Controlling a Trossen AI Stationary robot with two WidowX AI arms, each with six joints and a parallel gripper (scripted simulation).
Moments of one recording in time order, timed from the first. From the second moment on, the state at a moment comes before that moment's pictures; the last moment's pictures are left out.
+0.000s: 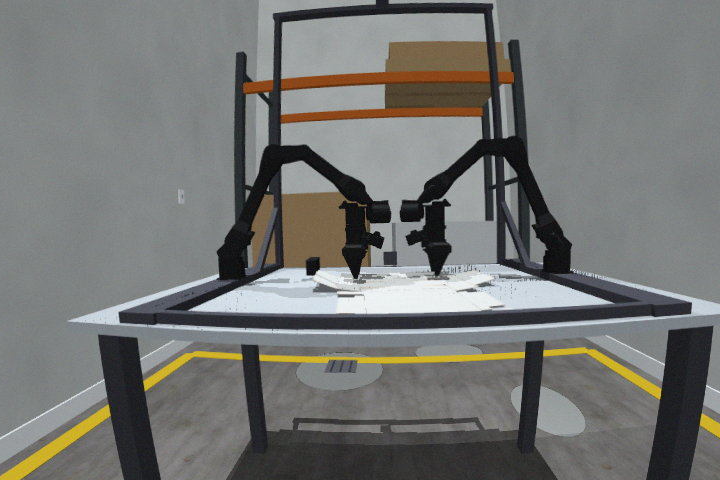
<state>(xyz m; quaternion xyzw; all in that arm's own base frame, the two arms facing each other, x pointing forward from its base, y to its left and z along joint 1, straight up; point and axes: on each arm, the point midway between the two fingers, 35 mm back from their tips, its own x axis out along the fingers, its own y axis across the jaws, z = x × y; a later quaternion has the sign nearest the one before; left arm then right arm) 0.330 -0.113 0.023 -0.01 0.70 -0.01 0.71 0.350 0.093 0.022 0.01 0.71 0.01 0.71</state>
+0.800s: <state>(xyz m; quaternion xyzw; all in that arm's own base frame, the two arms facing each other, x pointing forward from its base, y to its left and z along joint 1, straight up) 0.330 -0.113 0.019 -0.01 0.70 -0.01 0.71 0.350 0.093 0.019 0.01 0.71 0.01 0.71</state>
